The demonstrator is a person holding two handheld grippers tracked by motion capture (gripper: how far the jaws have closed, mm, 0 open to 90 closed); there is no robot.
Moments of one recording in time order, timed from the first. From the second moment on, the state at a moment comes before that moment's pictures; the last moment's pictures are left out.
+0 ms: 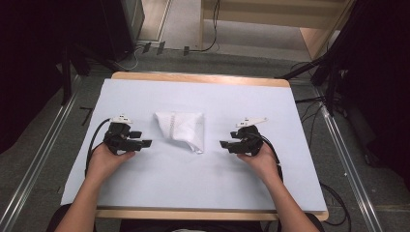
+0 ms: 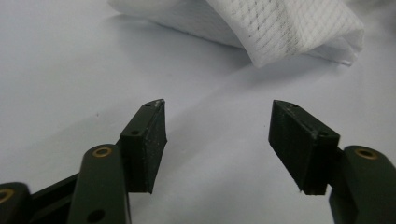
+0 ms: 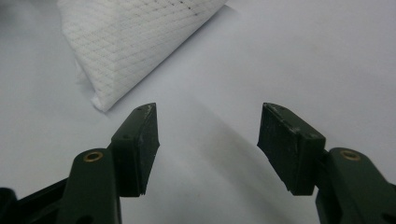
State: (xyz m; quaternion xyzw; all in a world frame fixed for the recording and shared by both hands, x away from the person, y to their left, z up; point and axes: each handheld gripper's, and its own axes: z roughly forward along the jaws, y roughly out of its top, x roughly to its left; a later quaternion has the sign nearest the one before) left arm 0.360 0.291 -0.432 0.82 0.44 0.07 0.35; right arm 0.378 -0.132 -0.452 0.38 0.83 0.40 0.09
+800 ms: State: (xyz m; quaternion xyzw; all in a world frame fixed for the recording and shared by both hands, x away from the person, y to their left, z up) left arm 0.359 0.296 -0.431 0.82 0.44 0.06 0.37; right arm 0.375 -0.114 -0.448 0.36 0.85 0.38 0.10
